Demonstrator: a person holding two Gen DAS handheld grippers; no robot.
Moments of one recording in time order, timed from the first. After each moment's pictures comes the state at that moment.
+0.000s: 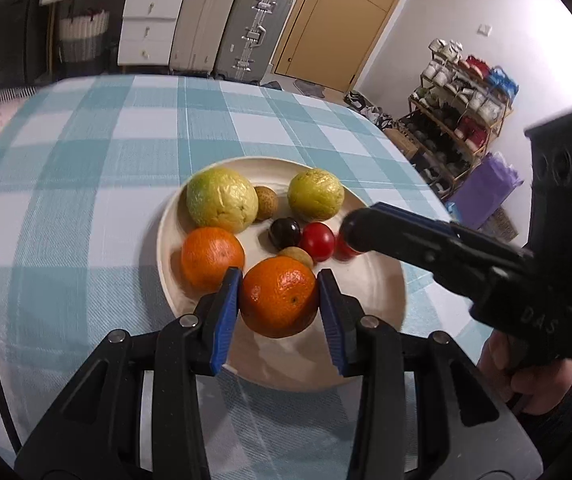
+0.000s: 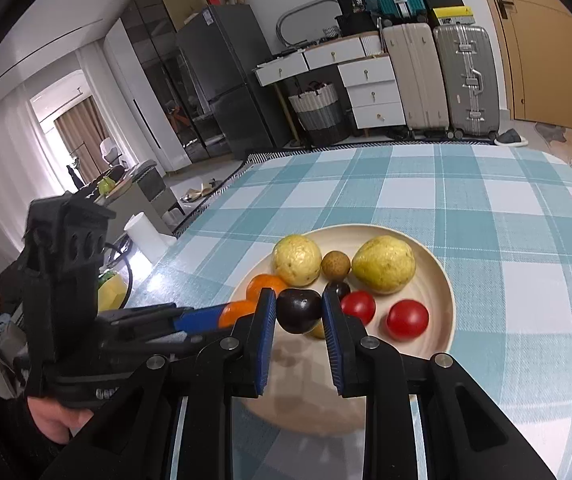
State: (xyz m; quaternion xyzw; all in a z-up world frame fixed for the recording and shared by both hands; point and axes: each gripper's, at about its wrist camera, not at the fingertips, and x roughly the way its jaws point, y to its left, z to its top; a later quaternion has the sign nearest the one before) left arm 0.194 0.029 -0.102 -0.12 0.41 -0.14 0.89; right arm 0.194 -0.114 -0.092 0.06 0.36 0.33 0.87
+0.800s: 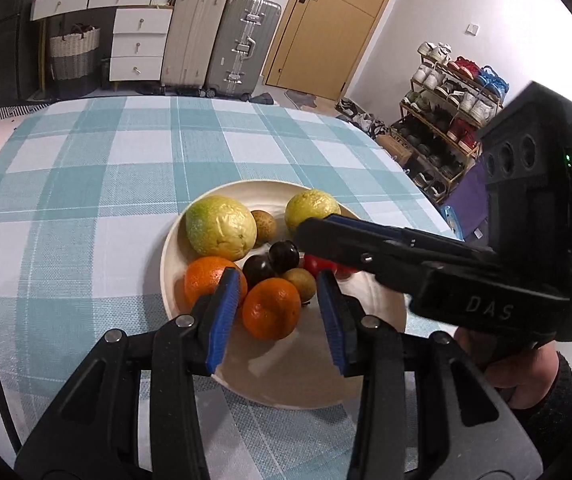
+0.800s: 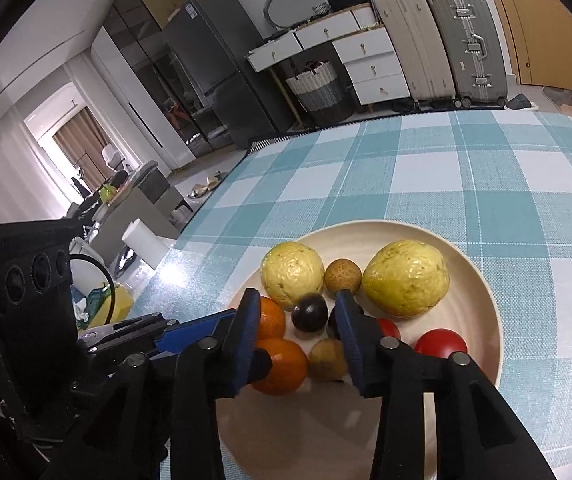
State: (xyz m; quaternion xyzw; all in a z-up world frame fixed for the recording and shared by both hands) left arm 0.199 0.035 -0.093 -0.12 0.39 -0.16 0.90; right arm 0.239 -0.097 -0.117 0.10 0.39 0.34 0.85
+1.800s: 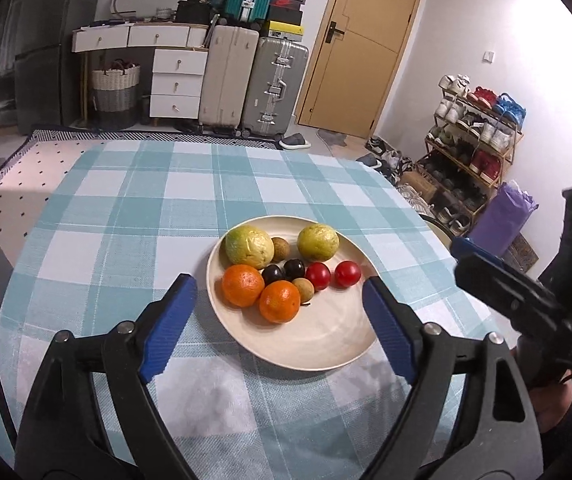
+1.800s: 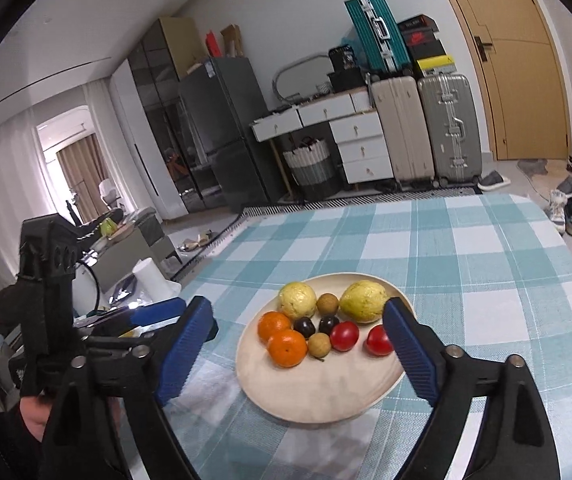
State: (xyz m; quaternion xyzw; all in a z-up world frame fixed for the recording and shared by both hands) left arm 0.116 0.042 -0.029 -0.11 0.32 -0.08 0.94; right arm 0.136 -0.153 -0.052 0.09 0.26 0.31 0.91
